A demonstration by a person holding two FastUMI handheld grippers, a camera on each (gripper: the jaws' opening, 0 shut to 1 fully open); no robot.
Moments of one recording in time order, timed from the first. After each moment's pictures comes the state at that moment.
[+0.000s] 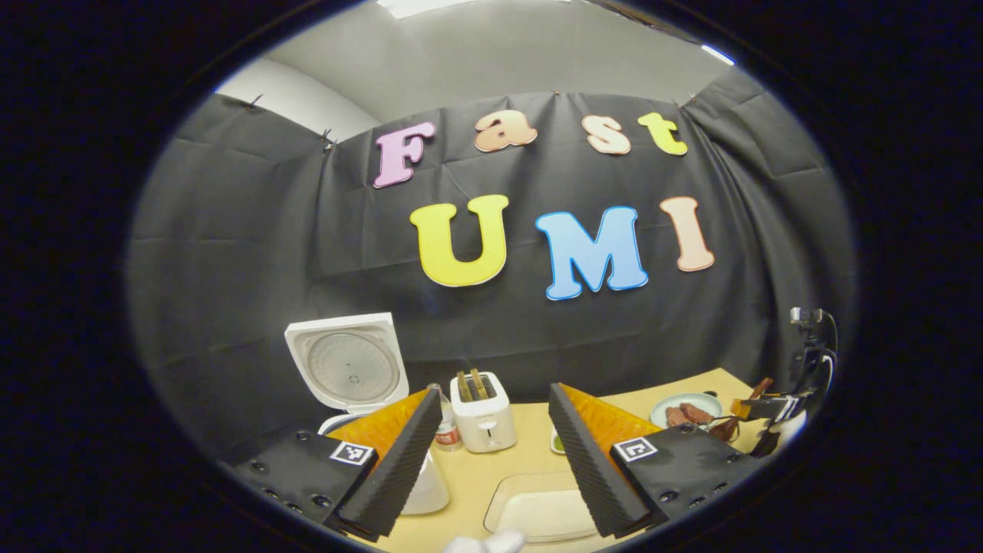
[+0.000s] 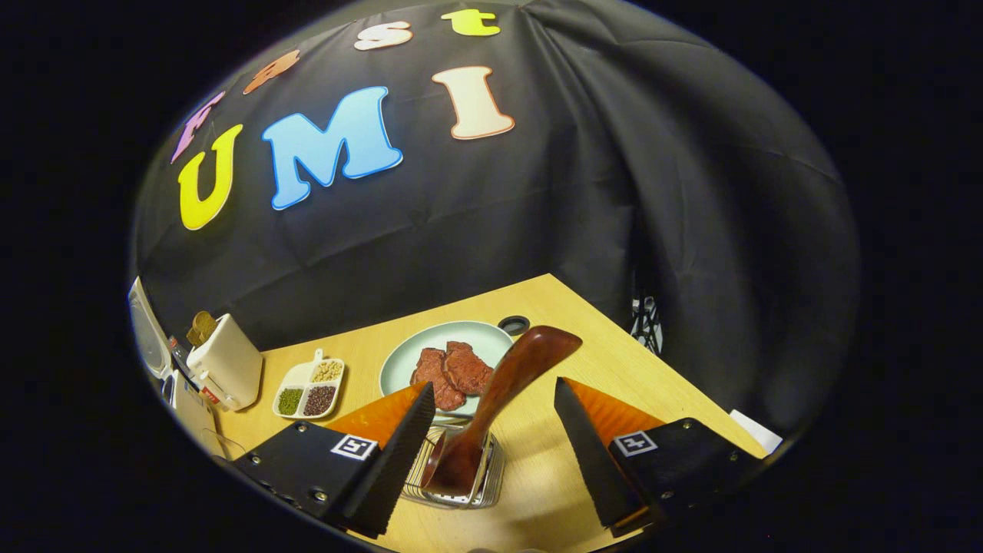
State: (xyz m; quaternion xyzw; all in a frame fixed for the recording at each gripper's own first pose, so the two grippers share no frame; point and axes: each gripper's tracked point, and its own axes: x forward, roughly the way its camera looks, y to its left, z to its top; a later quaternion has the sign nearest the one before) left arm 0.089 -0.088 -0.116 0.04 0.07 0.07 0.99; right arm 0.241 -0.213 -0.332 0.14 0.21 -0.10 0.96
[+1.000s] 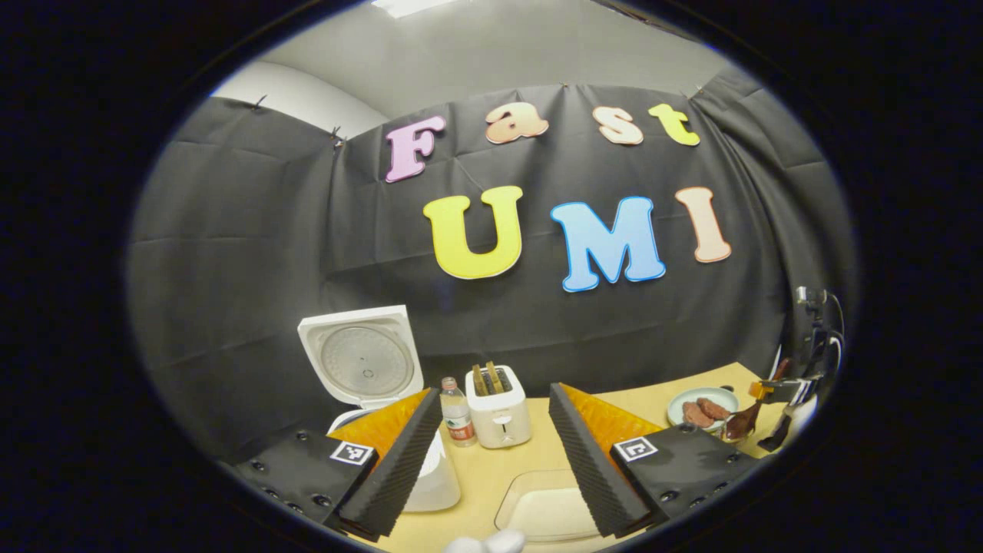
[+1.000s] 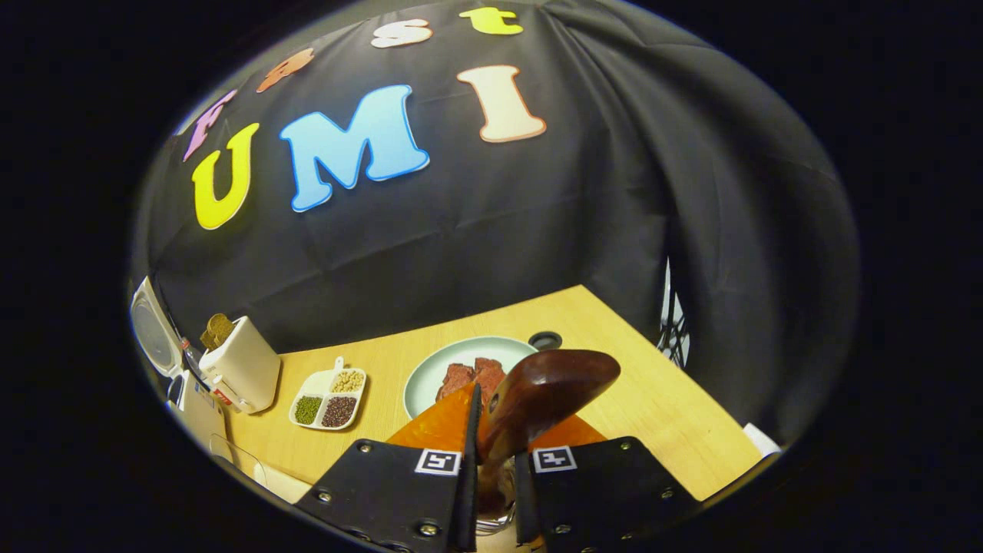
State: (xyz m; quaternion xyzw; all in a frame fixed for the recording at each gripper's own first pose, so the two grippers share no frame) left arm 0.087 -0.065 -0.117 0.05 0.07 0.09 0.99; right arm 0.258 -0.189 -0.289 0.09 0.19 -0.05 0.98
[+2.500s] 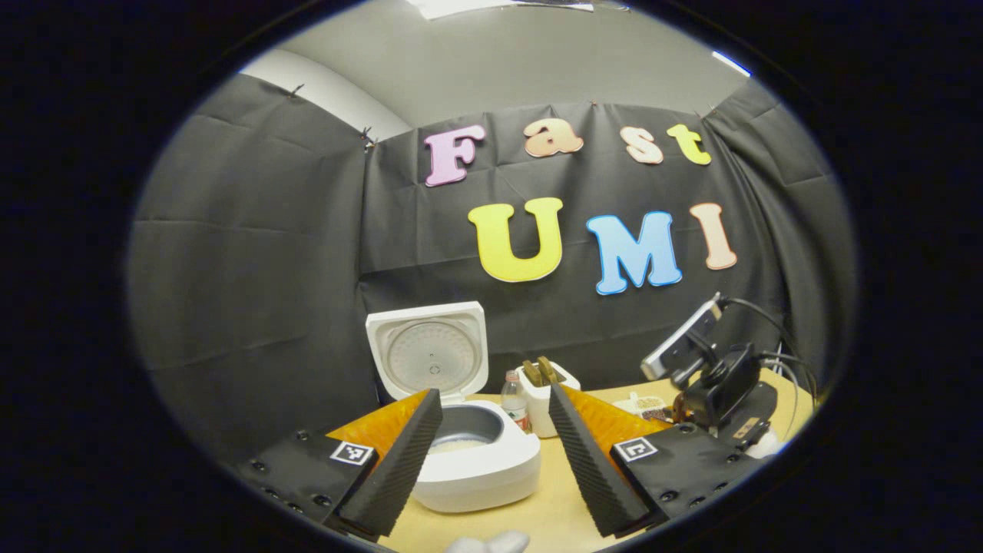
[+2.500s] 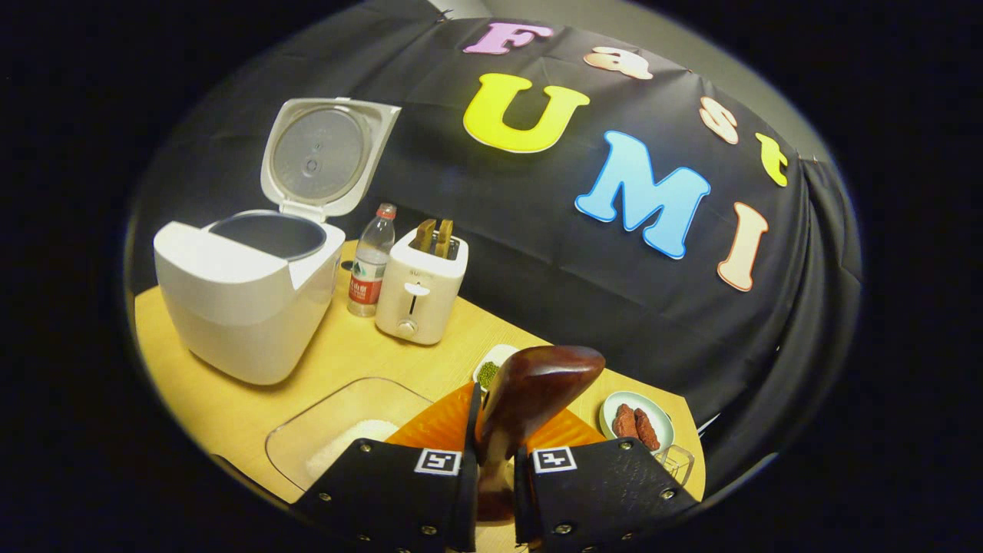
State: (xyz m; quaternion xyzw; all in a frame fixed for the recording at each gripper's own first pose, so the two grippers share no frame) left arm -0.002 0.078 -0.123 0.04 0.05 0.09 0.99; right arm 0.167 0.149 -0.298 -0.25 0.15 0.13 0.95
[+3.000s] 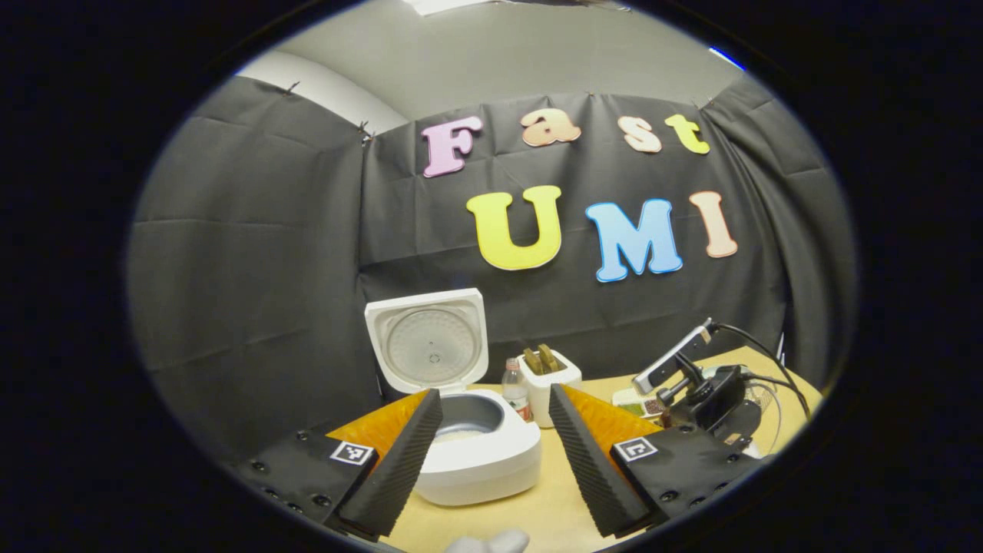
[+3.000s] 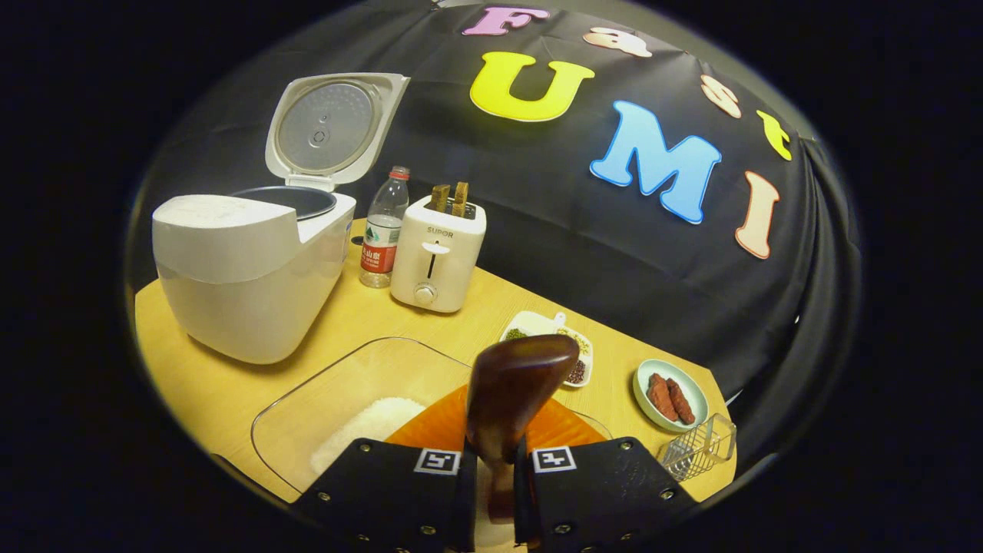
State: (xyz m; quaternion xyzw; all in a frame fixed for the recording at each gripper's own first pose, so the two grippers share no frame) left arm -0.002 0.075 -0.139 0.04 0.07 0.10 0.99; right arm 0.157 0.160 -0.347 -0.19 0.19 0.14 0.95
